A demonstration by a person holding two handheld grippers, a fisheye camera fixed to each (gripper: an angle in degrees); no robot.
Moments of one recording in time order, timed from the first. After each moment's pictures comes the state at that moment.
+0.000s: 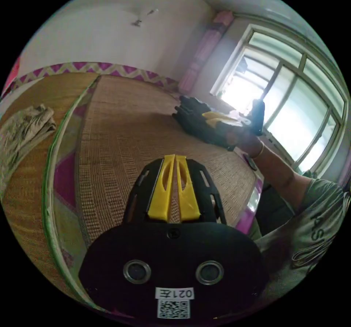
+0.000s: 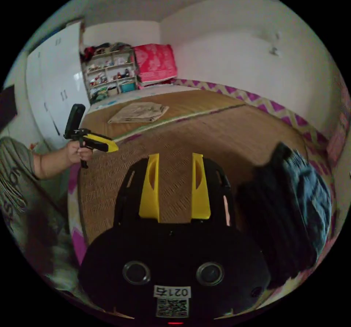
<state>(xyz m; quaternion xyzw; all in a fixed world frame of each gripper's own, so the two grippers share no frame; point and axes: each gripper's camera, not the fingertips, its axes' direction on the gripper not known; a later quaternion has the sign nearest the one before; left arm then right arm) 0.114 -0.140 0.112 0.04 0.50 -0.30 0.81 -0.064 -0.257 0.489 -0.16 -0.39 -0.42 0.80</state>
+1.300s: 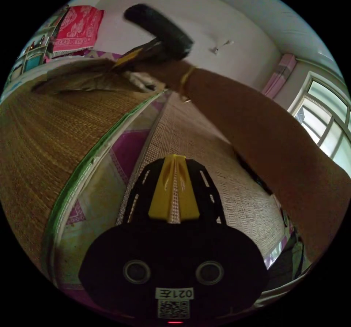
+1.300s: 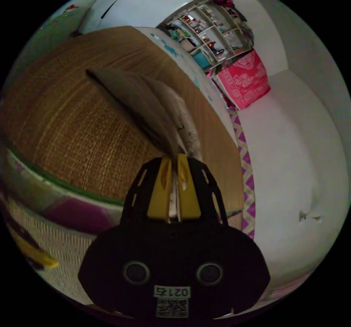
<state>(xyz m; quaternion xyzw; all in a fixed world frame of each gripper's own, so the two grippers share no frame) 0.103 -0.051 0.033 -0.04 0.30 -0.49 0.82 -0.668 -0.015 0.386 0.03 -0.29 -0.78 0.55</state>
